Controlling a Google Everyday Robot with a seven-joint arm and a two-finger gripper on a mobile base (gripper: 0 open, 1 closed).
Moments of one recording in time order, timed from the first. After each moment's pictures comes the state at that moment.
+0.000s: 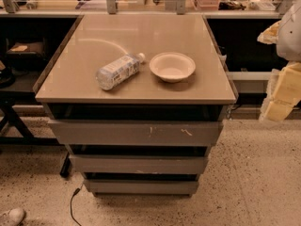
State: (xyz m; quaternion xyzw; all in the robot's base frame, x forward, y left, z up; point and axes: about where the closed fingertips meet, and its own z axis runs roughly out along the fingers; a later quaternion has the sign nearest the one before) arm 0.438 -0.217 0.976 -0.60 0.78 -0.03 0.16
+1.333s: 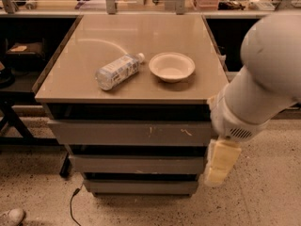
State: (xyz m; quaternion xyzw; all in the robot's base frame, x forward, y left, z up) arm 0.401 -0.142 0.844 -0.63 0.77 0.00 0.13
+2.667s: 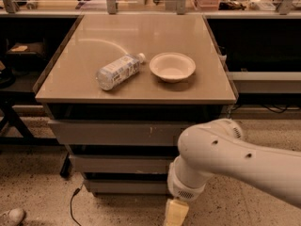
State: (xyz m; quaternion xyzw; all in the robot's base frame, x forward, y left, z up) arm 0.346 -0.061 0.641 -0.64 0.76 0.11 0.06
